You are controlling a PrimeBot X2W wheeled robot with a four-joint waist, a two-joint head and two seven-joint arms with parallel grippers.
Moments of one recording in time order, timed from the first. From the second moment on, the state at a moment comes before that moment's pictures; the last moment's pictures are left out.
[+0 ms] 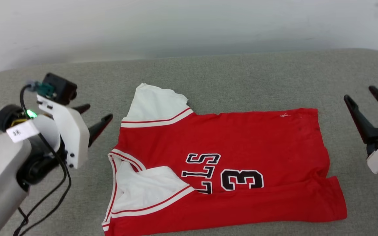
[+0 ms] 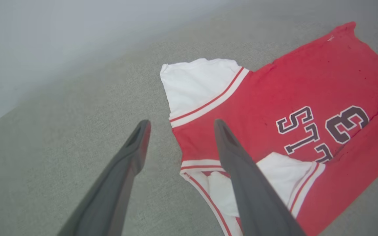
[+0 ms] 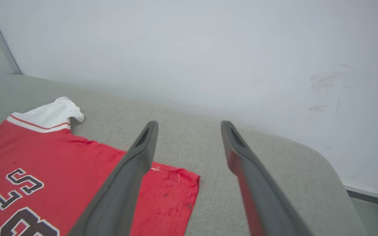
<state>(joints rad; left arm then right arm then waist) -0.68 0.83 -0.79 0.11 -0.96 -0.02 0.40 -0.46 -0.71 0.46 0.32 0.68 0.13 -0.14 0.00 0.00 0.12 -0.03</state>
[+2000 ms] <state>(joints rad) -1.24 0.67 -0.91 0.44 -0.93 -0.11 0.87 -0.52 -0.64 0.15 -0.09 0.41 0.13 0.13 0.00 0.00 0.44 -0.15</state>
